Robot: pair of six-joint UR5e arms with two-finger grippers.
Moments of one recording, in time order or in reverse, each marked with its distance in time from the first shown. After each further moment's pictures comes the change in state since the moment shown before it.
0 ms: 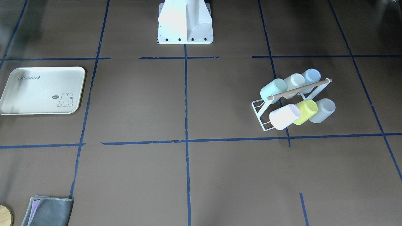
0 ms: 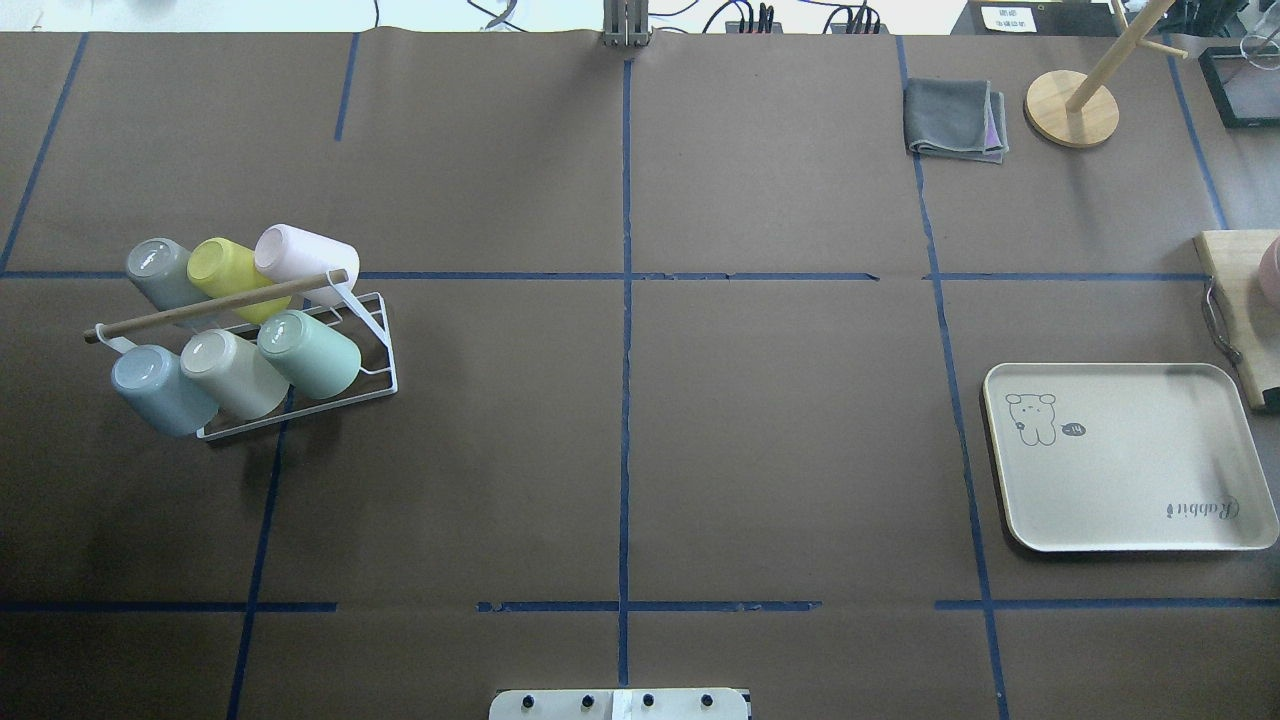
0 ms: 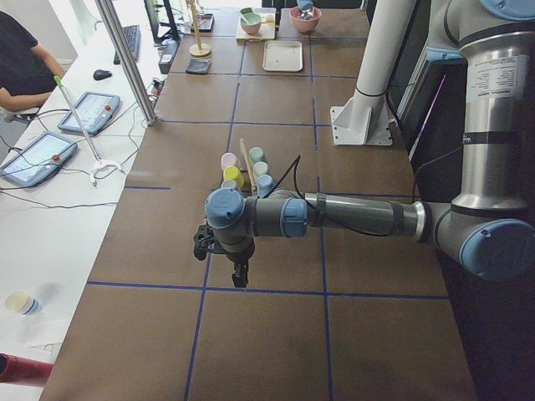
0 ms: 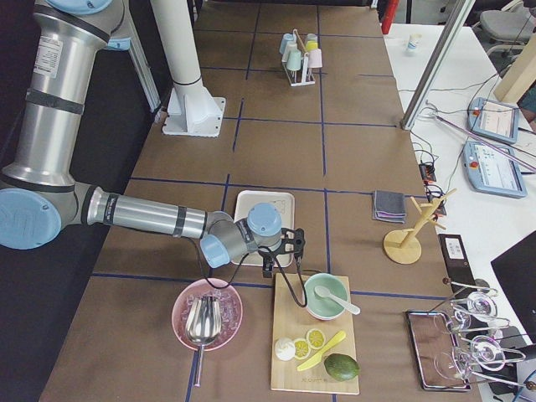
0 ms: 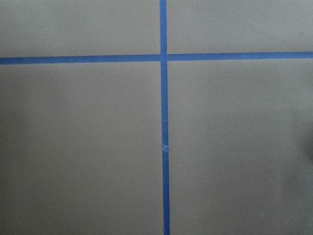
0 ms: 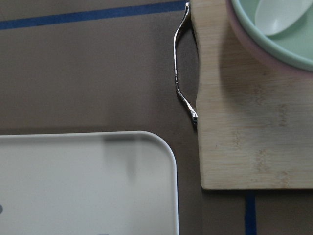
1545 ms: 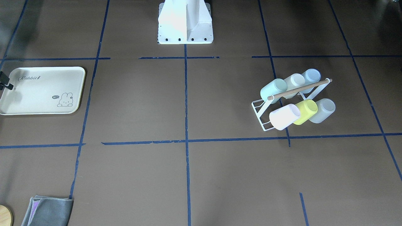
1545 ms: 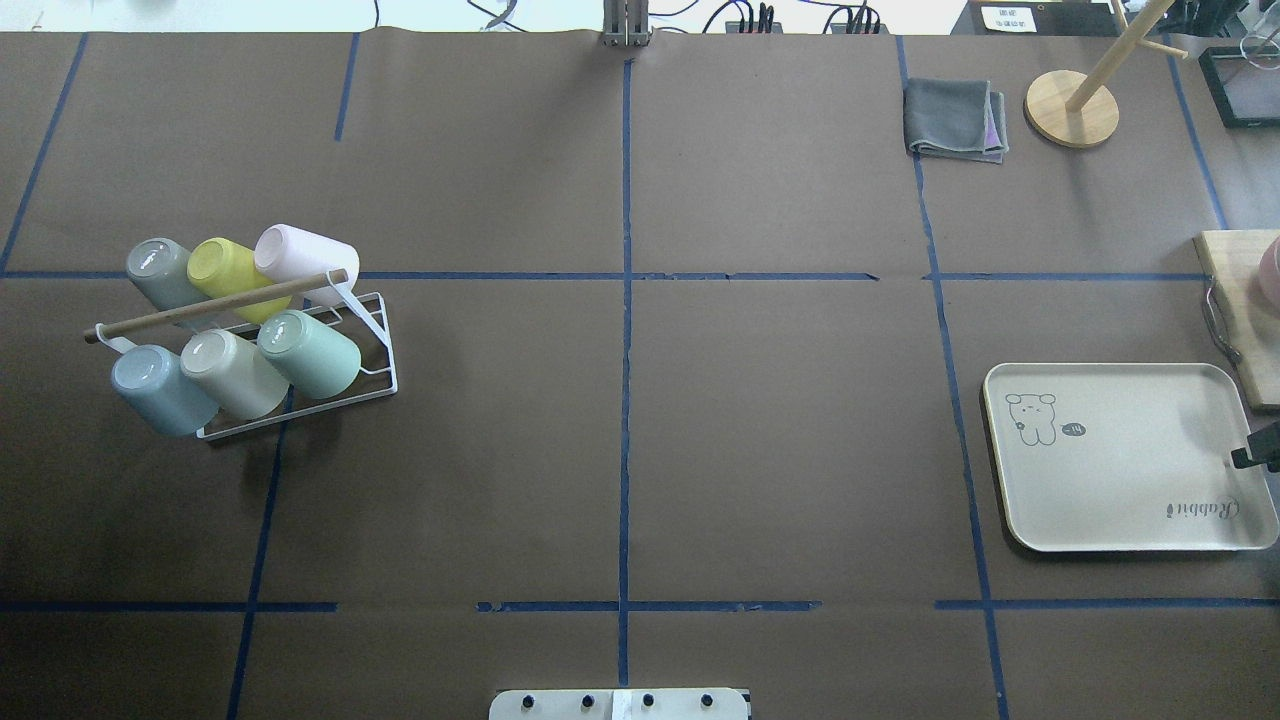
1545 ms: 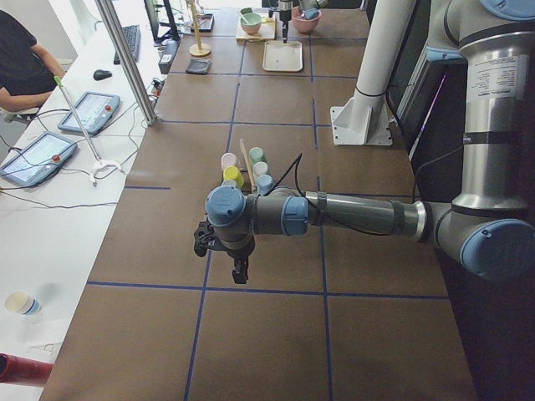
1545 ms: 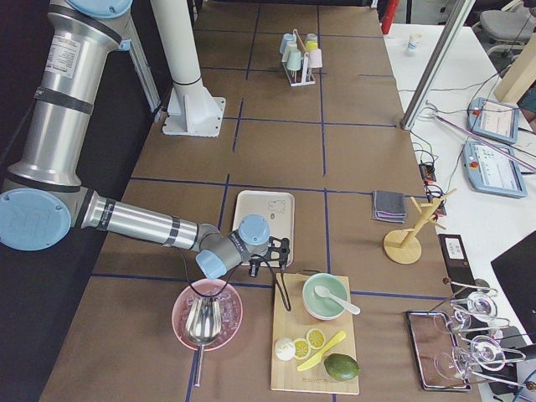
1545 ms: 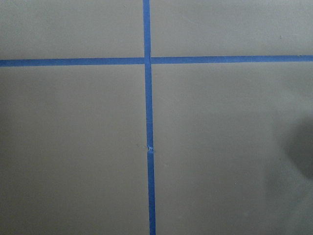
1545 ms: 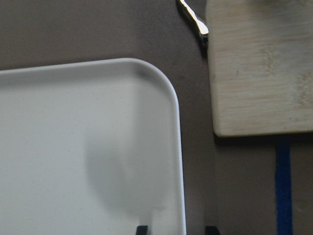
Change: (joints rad) left arm -0.001 0.002 -0.011 0.000 -0.014 -0.002; right arm -0.146 -0.026 -0.065 0.102 -0.029 0.124
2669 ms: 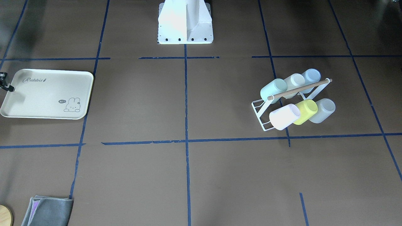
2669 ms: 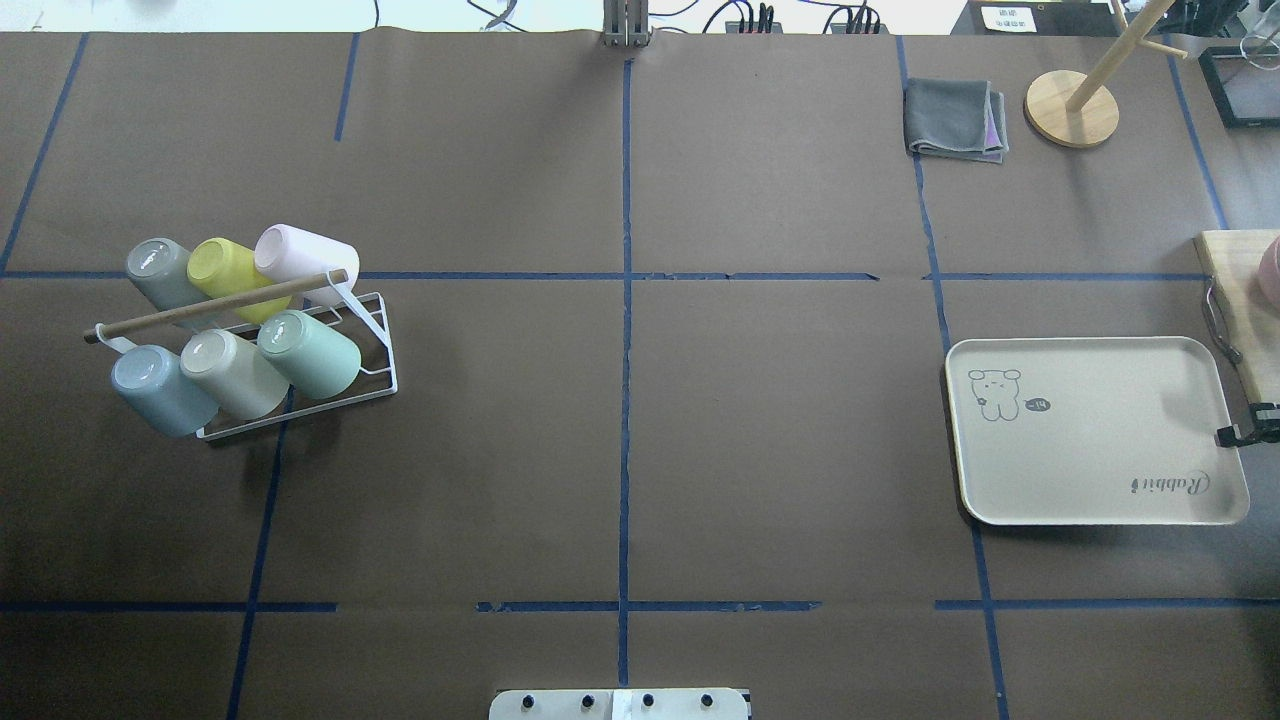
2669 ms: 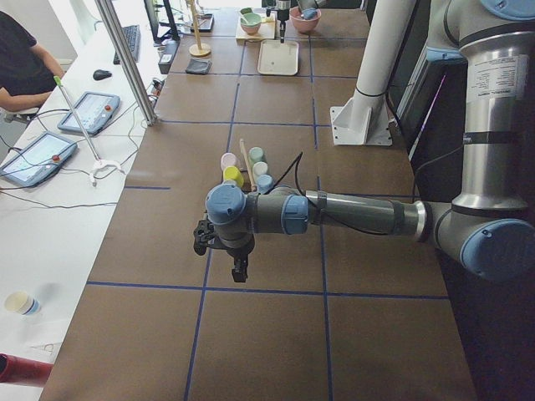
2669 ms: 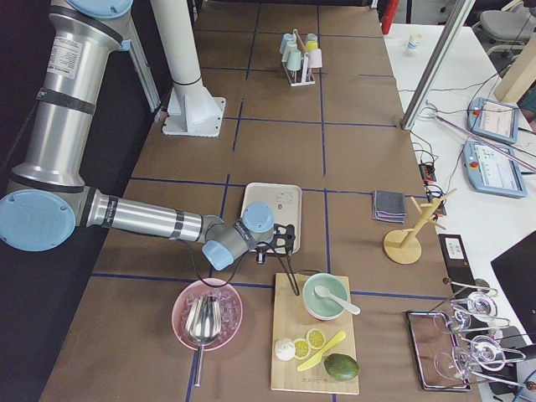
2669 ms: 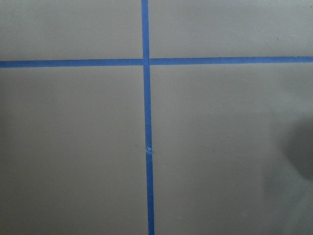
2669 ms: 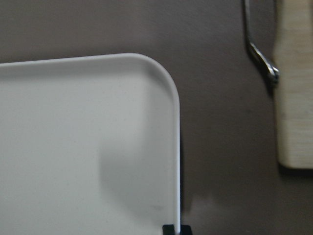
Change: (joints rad) left arm -0.002 0.000 -0.011 0.000 -0.003 0.000; right arm -0.008 0.022 0.101 -0.001 0.005 0.021
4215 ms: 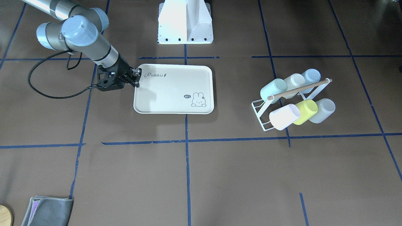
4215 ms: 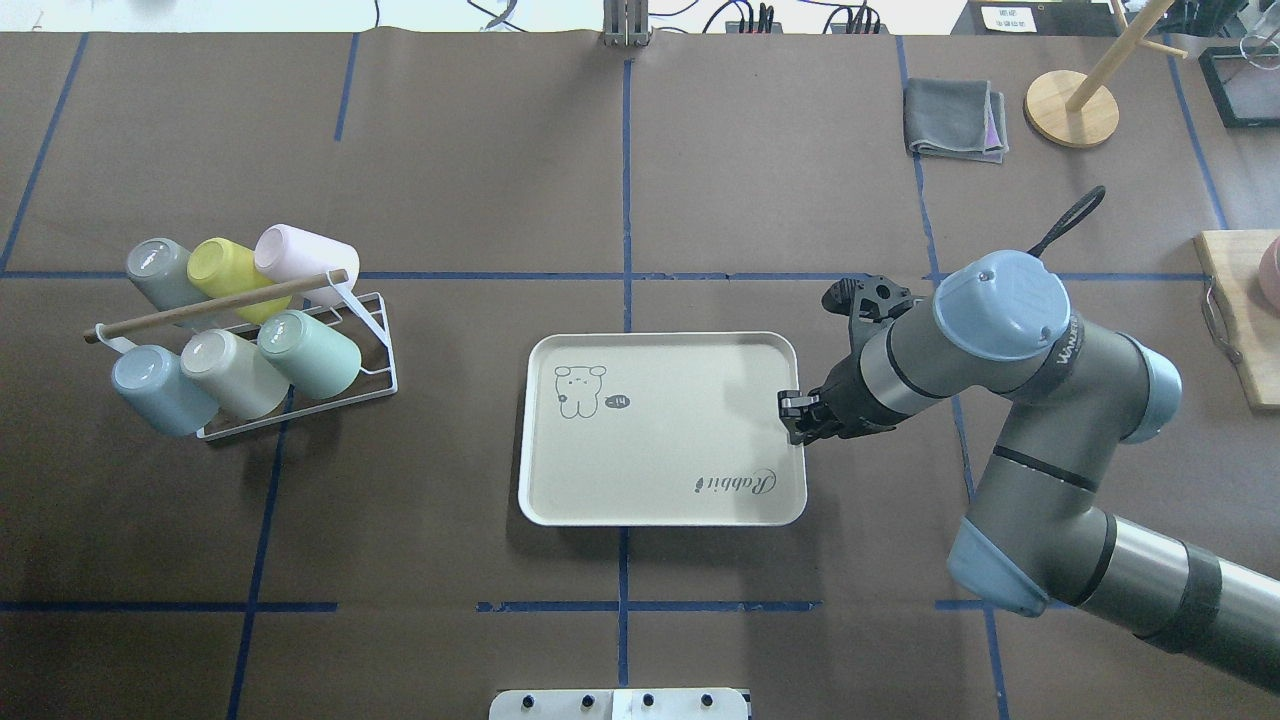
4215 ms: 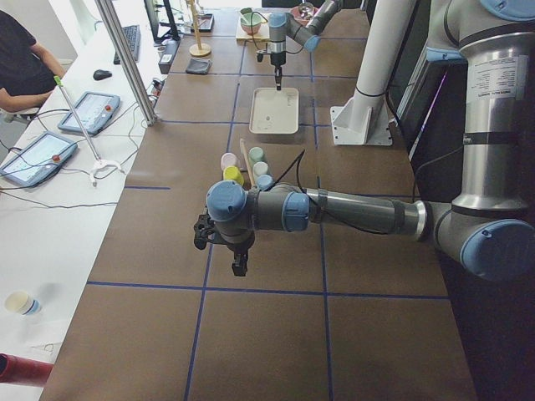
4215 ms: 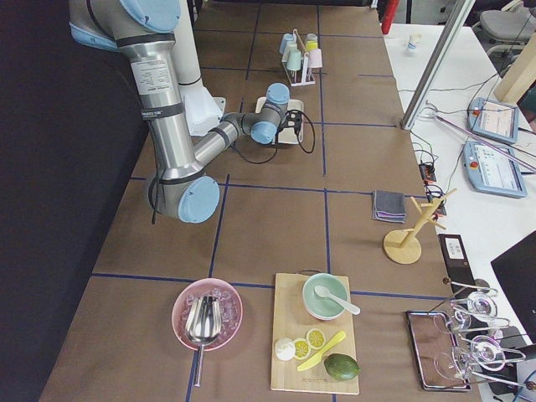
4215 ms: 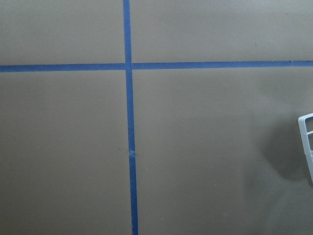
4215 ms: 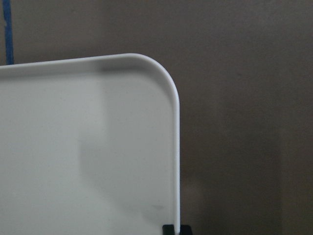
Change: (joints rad) left arm 0.000 0.000 -0.014 0.001 -0.046 -0.005; right arm -0.531 0.573 0.200 -0.456 -0.271 0.502
